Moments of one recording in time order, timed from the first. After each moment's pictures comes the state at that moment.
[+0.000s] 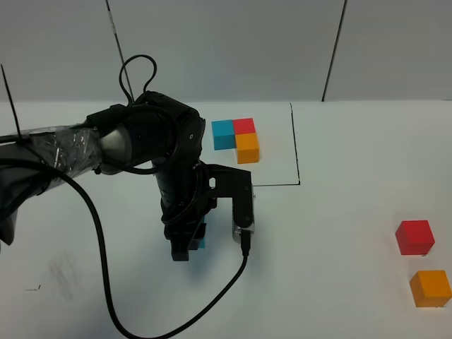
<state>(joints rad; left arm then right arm) -0.60 2.10 -1.53 0.01 0.94 0.97 -0.09 0.05 -0.50 0.15 1.08 -0.17</state>
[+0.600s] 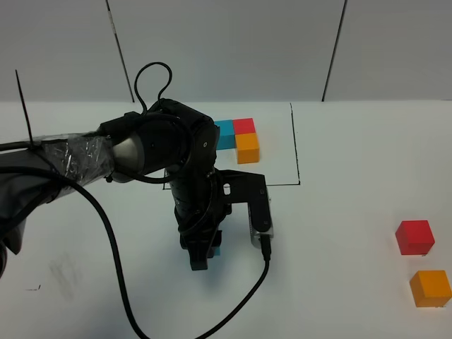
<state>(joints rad) -0.65 2.10 -1.53 -0.01 0.95 0.88 -0.09 0.05 -0.50 0.15 1.08 -0.17</state>
